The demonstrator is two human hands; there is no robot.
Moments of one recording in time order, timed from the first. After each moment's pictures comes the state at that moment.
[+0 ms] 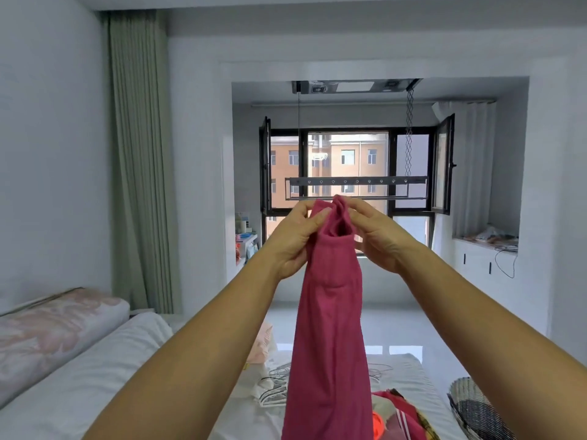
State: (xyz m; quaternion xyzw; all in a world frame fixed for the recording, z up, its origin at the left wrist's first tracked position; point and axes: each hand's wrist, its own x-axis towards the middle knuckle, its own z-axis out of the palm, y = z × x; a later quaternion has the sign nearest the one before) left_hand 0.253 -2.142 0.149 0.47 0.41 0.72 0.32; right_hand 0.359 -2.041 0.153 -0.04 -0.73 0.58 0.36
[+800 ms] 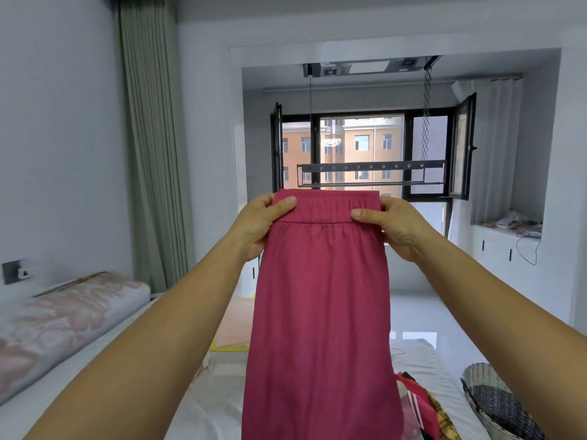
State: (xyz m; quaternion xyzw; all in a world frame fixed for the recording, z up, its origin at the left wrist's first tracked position) left_hand 0.198 -2.171 0.141 0.43 0.47 0.73 0.22; right_hand 0.363 -2.025 0.140 -0.13 -0.72 0.56 0.40
